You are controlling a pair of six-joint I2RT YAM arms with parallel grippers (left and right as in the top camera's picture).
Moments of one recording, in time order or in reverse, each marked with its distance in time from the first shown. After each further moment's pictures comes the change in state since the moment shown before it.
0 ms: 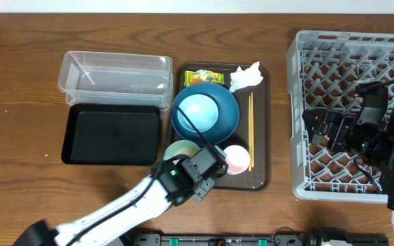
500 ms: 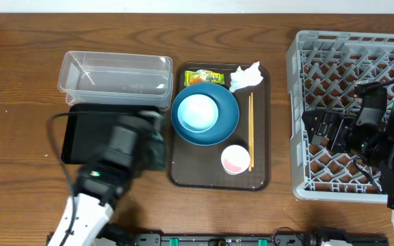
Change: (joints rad) left arm 0.618 -0.328 0.005 -0.059 0.238 -0.143; right arm 0.000 0.003 0.000 -0.017 0.000 0.000
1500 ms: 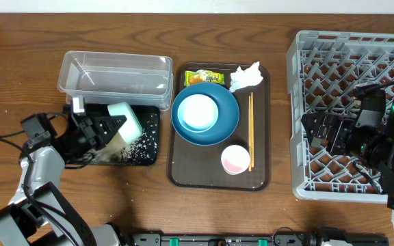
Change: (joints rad) left arm 0.852 0.548 -0.042 0.283 1.321 0.278; right arm 0.000 0.000 0.000 -0.026 0.000 0.000
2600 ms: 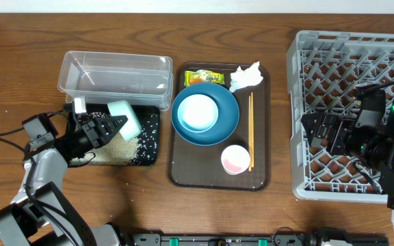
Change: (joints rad) left arm -0.015 -0.002 -0.030 0.134 -0.016 0.024; right arm 0.000 0.000 0.000 -0.001 0.000 0.000
